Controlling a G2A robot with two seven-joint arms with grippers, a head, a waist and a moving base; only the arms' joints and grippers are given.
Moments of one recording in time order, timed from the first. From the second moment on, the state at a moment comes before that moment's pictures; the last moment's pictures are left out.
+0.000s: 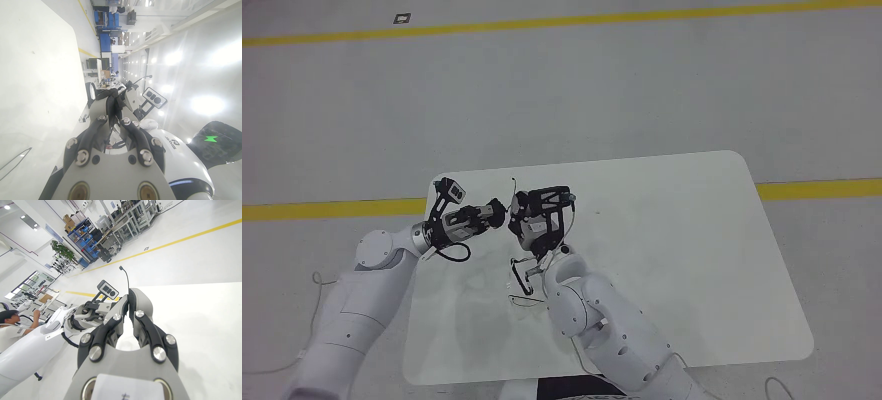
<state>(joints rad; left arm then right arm) 1.19 -0.96 -1.19 -1.19 -0.80 -0.34 -1.19 -1.40 -1.63 0.81 -1.67 -1.09 0.28 0.12</state>
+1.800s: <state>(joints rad) 1.19 -0.96 -1.19 -1.19 -0.80 -0.34 -1.19 -1.39 -1.63 0.81 -1.65 -1.12 0.25 0.15</state>
